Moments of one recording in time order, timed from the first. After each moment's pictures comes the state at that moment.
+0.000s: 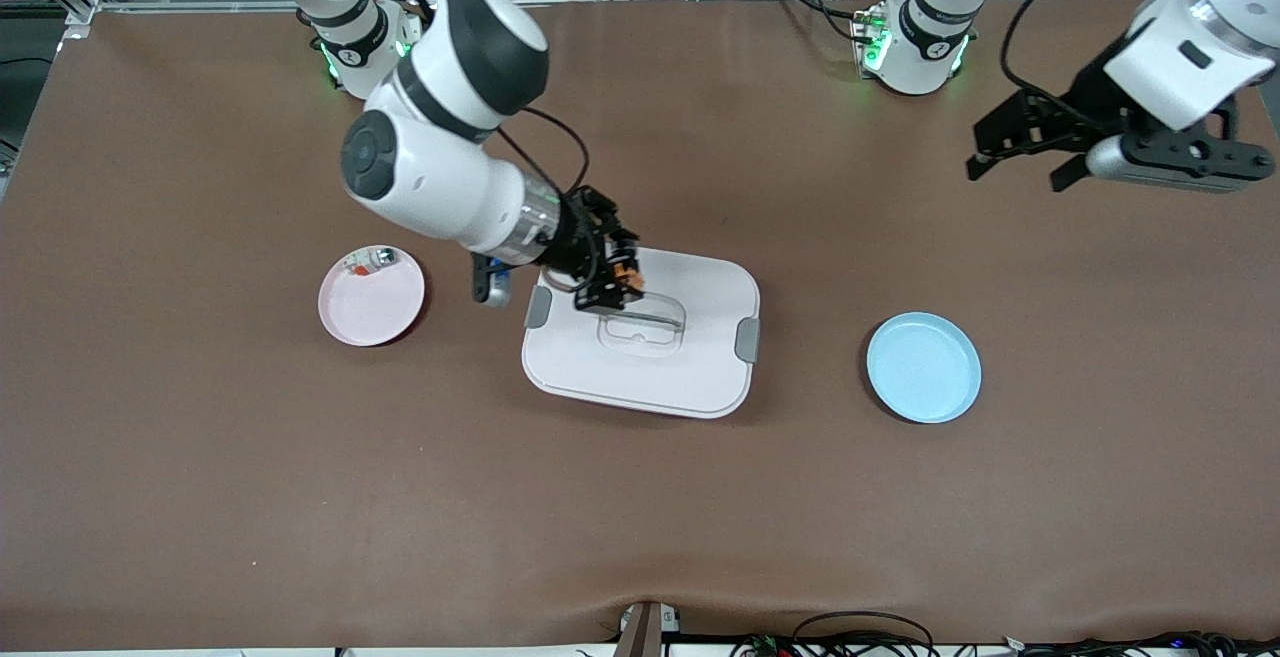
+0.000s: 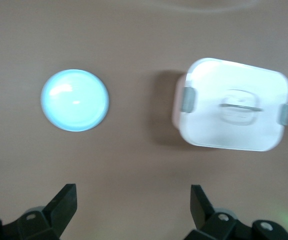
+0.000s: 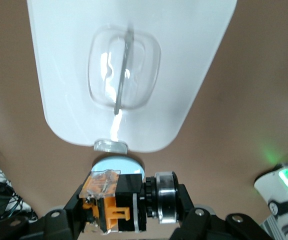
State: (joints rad) left arm 0.01 -0.02 -0.24 -1.55 -0.24 1.61 -0.20; right arm 0.64 0.47 -0.02 -1.37 0.63 2.09 1.90
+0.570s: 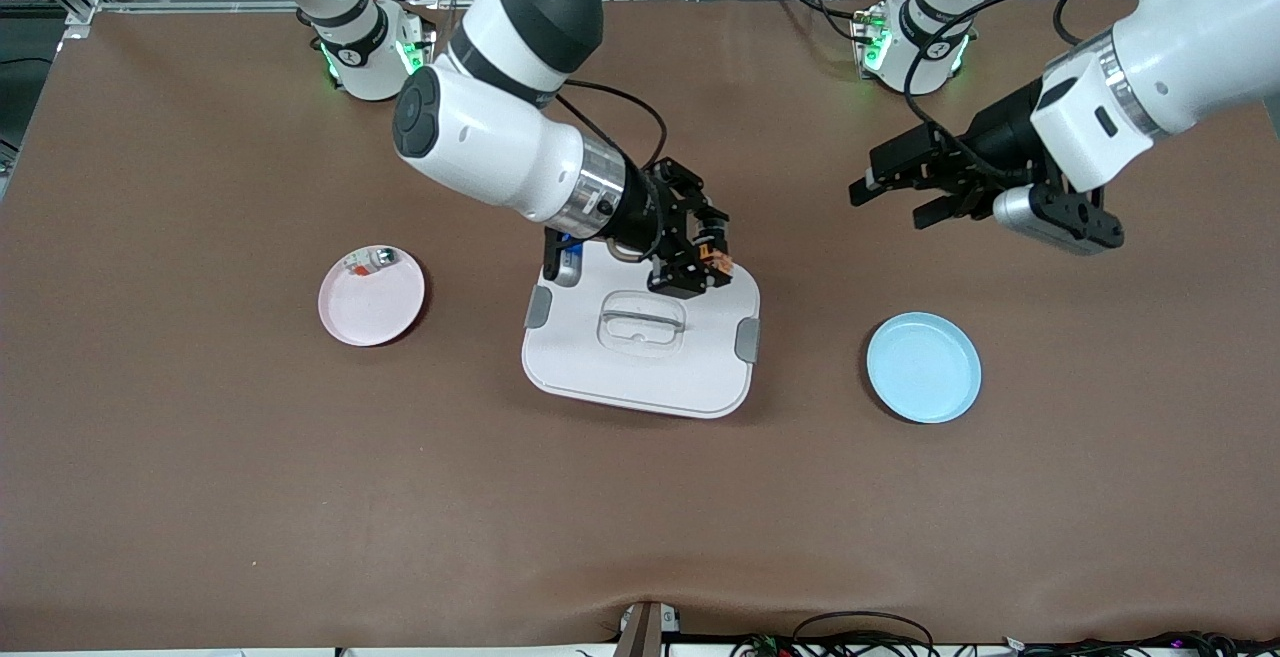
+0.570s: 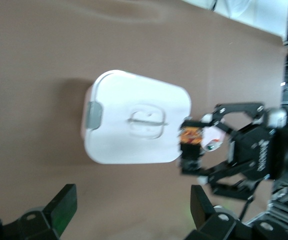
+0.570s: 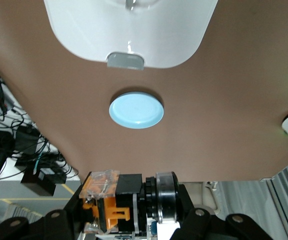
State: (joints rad) left arm 0.00 0.09 -0.28 -1.55 -0.58 1.82 -0.19; right arm 0.72 0.56 -0.02 -1.19 0.75 2.24 1.96
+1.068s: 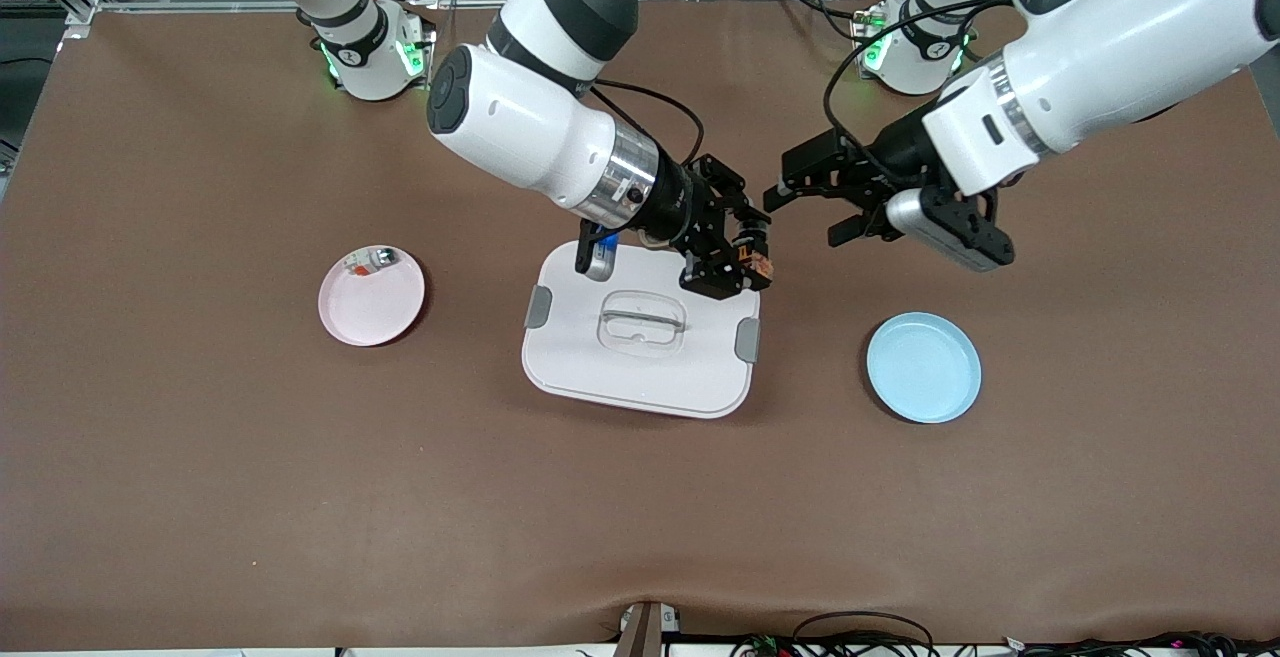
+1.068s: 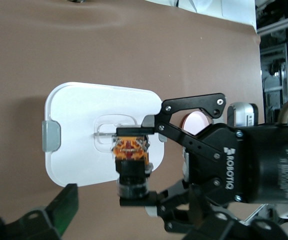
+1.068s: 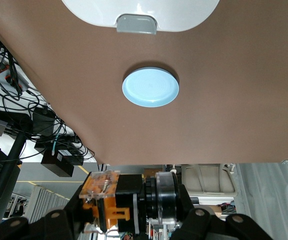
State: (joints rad) left arm -0.11 0.15 -0.29 -1.55 -0.59 1.95 -0.09; right arm 0.74 0.62 -0.02 -1.10 0.76 2.32 2.03
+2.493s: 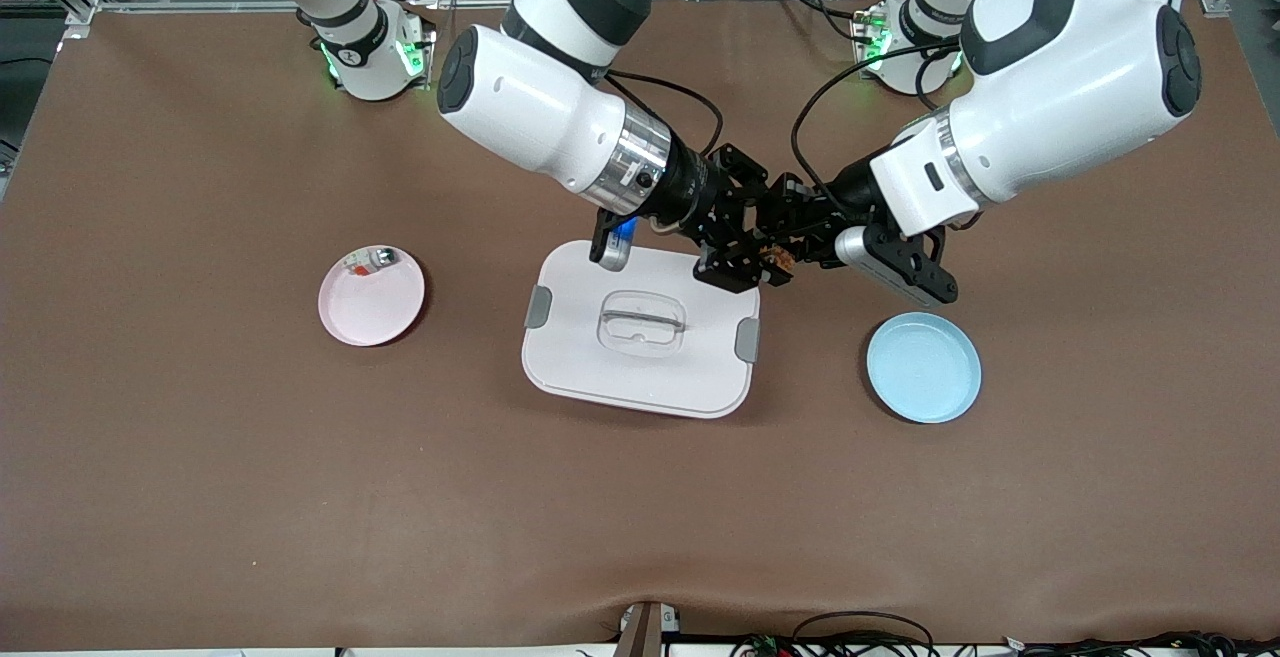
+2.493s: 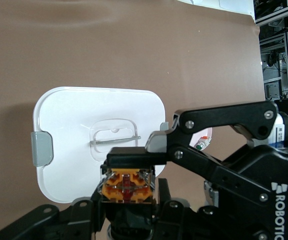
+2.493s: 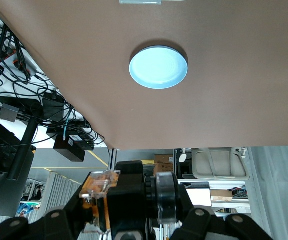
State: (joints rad) left arm -0.15 0.21 -0.29 -1.55 -0.59 2.01 -0.05; right arm 0.75 0.63 0.01 -1.09 0.76 2.41 2.06
